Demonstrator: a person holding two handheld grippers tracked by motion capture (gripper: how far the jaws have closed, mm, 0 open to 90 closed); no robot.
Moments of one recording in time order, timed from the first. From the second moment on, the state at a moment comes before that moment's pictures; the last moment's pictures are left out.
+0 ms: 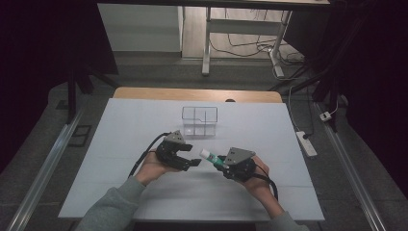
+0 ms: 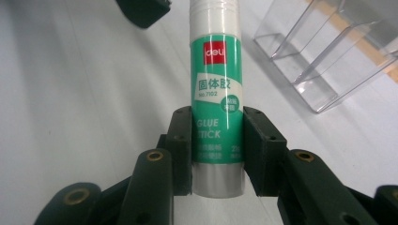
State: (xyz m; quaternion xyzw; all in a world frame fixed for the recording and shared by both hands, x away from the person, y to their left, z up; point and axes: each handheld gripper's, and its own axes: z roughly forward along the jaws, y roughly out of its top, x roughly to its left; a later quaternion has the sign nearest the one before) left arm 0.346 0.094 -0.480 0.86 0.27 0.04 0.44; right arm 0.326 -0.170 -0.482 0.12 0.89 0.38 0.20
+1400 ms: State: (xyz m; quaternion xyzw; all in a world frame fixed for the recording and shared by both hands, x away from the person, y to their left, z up) left arm 0.345 0.088 -0.473 0.81 0.26 0.00 0.52; right arm 0.327 -0.168 -0.491 0.18 0.87 0.44 0.16
